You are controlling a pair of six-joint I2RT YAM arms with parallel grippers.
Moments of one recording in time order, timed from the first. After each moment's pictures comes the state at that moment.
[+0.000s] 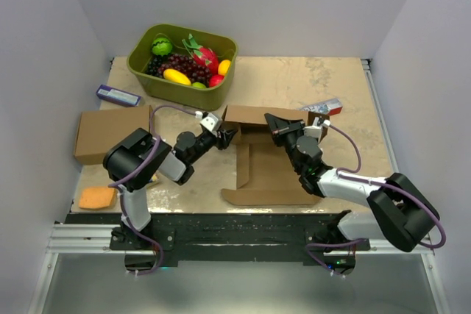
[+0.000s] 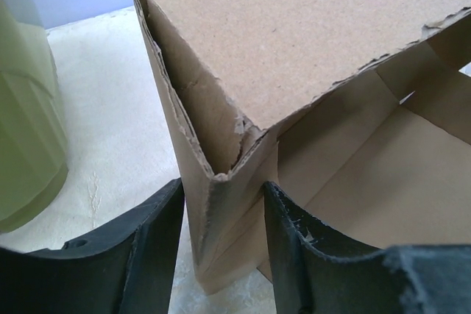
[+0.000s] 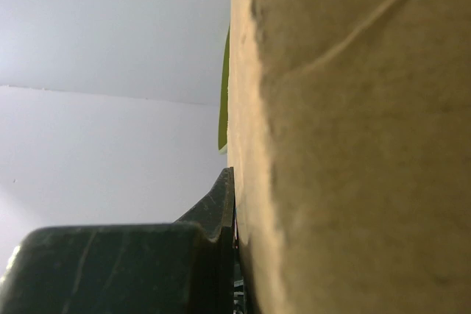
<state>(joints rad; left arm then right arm) -0.57 1.88 0.51 1.41 0.21 -0.07 0.66 1.30 0.41 0.87 0.38 1.43</state>
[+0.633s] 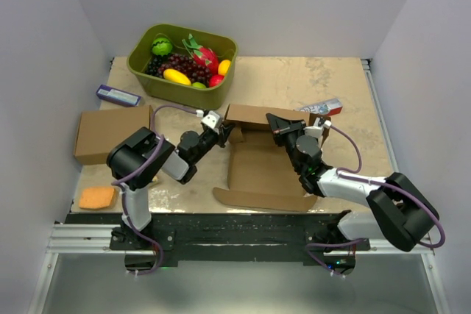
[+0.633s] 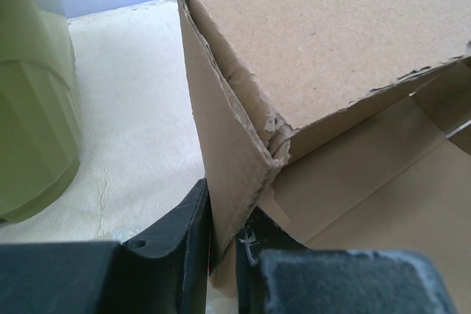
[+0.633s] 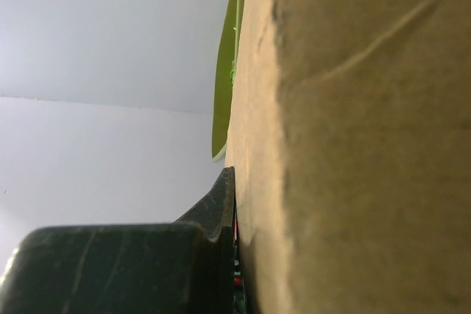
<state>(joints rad) -0.59 1.91 0.54 1.40 0.12 -0.10 0.65 1.31 0.41 0.86 0.40 1.43</state>
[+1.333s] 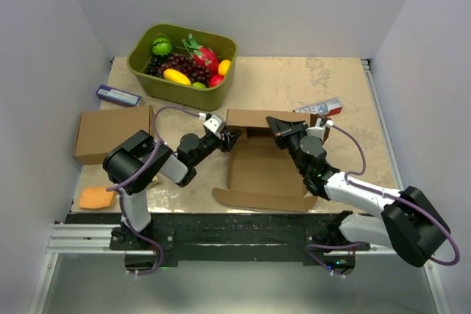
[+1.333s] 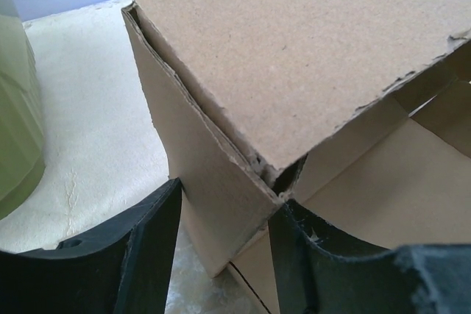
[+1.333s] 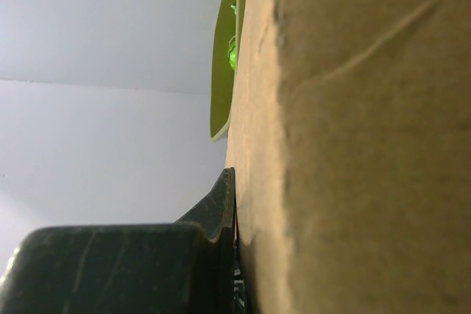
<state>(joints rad) -0.62 1.85 0.51 1.36 0.17 -0.09 0.66 1.18 0.41 0.70 0.35 1.44</state>
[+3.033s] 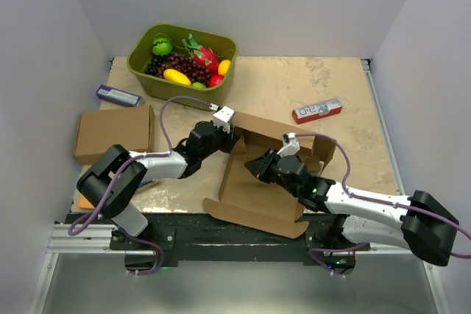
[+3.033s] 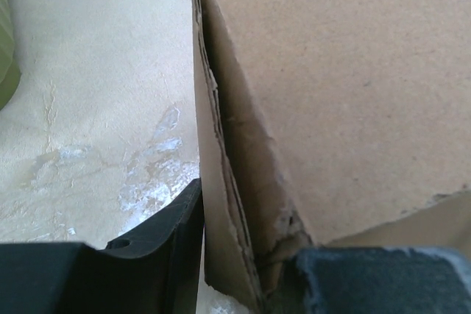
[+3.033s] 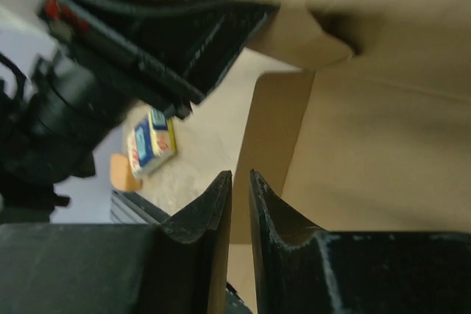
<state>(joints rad) -0.69 1.60 0.66 0.62 0.01 -0.18 0.95 1.06 0.41 0.28 0.28 1.10</state>
